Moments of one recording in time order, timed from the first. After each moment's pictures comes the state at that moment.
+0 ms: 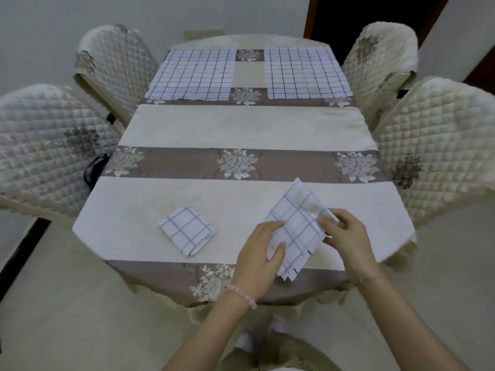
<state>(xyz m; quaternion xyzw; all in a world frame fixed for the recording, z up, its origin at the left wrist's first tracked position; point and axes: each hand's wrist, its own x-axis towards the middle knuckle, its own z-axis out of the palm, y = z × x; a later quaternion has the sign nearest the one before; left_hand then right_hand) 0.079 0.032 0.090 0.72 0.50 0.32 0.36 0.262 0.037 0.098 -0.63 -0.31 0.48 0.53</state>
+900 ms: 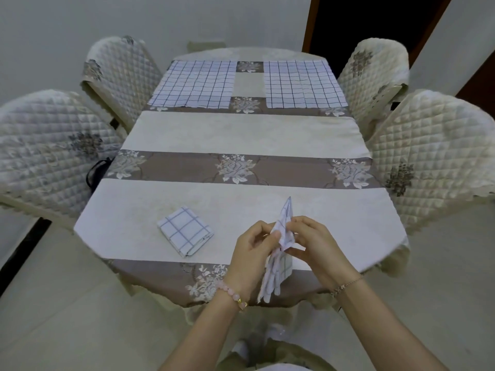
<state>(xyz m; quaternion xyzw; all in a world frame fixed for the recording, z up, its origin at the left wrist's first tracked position) 0.086 0.024 0.130 0.49 0.47 0.43 0.60 0.220 0.027 0.129 -0.56 -0.33 0.62 0.45</state>
